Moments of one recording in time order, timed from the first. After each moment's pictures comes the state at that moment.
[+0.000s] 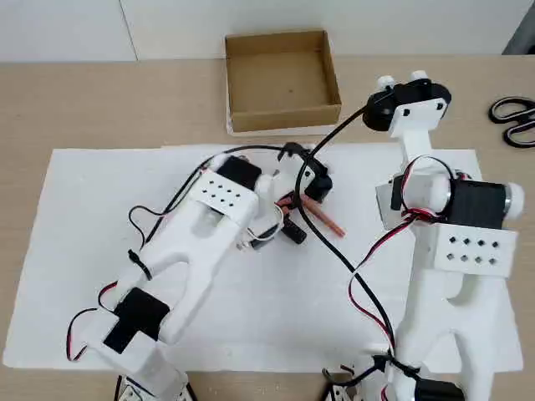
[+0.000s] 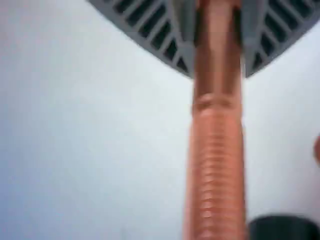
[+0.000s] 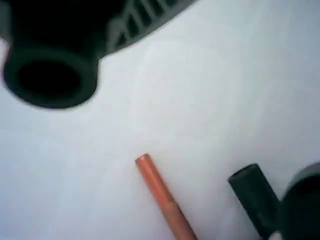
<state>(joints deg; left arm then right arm) 24.6 8.7 3.9 89.1 -21.4 3.3 -26.5 2.0 96.1 18.1</state>
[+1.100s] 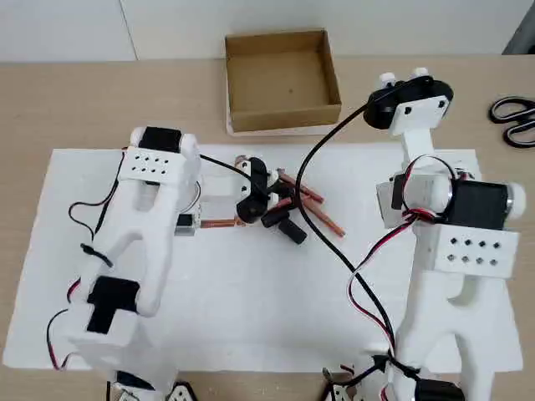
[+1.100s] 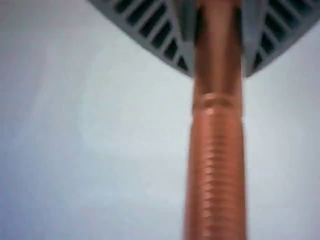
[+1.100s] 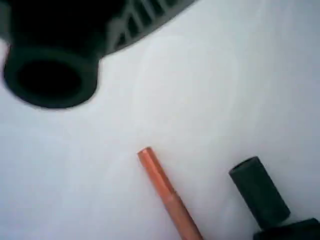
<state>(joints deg) 5.4 12.6 0.1 96.8 -75.2 3.3 -26.6 1.1 96.1 18.1</state>
